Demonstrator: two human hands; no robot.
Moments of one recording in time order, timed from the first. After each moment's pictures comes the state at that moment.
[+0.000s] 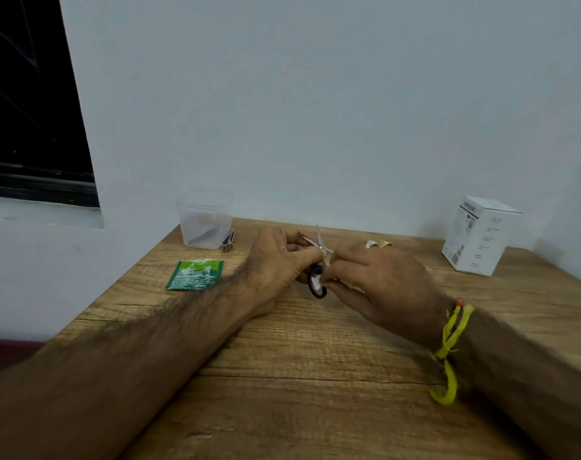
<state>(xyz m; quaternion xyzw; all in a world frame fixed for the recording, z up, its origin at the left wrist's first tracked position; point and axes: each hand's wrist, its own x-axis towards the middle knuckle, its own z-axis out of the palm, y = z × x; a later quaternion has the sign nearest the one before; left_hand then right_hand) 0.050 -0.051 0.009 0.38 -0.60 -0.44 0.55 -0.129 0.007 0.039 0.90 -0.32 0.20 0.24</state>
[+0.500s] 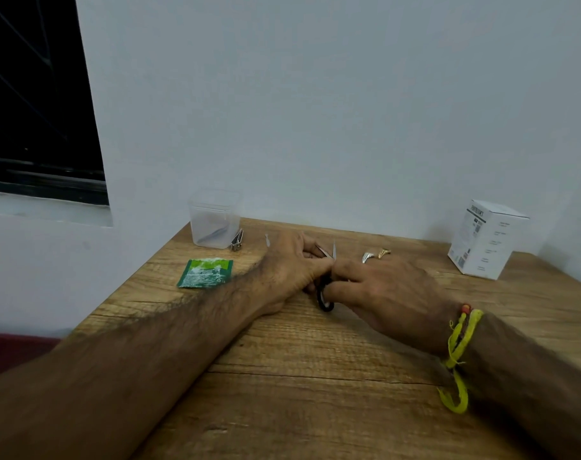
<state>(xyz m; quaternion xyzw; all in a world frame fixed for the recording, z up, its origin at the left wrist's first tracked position) 0.049 -0.051 0.012 0.41 -0.64 -0.46 0.46 -0.124 0.007 0.040 0.90 -0.28 0.11 0.32</state>
